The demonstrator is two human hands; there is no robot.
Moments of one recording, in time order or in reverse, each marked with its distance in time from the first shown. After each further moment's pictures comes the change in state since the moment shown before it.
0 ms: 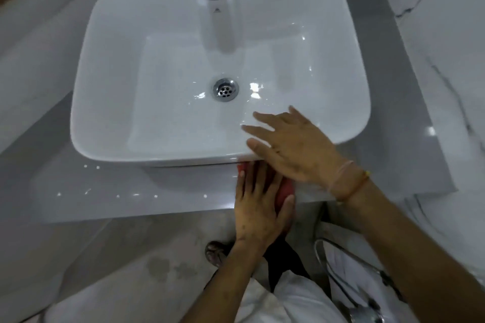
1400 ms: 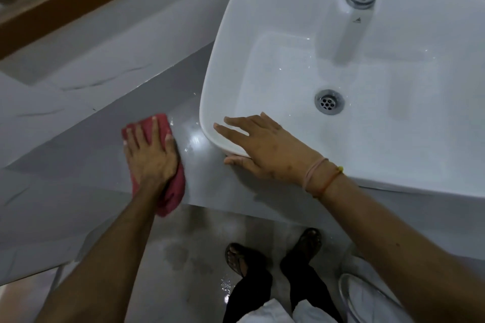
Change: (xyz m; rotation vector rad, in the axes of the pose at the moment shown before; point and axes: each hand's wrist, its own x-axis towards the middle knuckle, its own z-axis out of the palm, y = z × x) left_hand -0.002 -0.343 -0.106 -0.054 0.237 -0.754; right_hand 0.128 -0.175 0.026 -0.099 -0.116 -0.399
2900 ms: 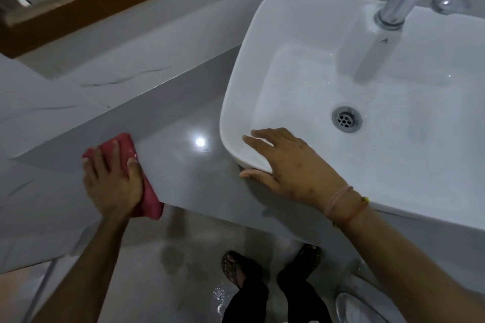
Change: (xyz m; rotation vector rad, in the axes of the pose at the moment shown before) left_hand -0.007 -0.090 -0.009 -0.009 0.074 -0.238; right_hand -0.002 -0.004 -0.002 0.067 0.057 0.102
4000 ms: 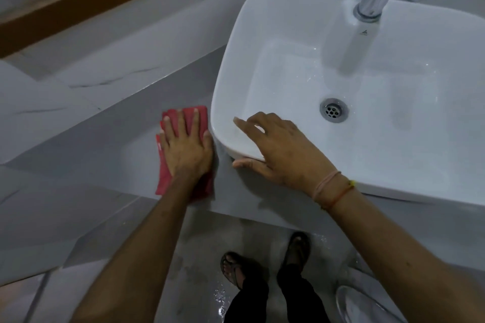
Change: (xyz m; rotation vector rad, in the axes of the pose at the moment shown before) left_hand -0.024 0.137 0.029 0.023 -0.100 0.406; right_hand -0.005 -0.002 -0.001 -0.158 0.155 -0.079
